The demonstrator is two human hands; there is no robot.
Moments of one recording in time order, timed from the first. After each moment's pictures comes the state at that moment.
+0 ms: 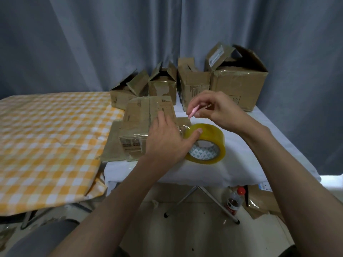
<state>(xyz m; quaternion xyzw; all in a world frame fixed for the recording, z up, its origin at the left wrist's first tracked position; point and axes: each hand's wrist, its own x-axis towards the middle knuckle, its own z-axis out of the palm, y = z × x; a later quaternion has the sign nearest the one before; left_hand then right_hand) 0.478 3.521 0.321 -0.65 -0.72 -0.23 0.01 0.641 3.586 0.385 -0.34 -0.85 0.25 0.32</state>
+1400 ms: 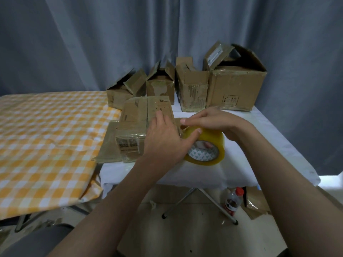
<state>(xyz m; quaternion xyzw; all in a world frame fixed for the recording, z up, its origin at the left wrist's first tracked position) 0.482 3.520 0.325 -0.66 -0.71 -0.26 0.01 0.633 3.601 0.368 -0.53 -0.73 0.41 0.13</state>
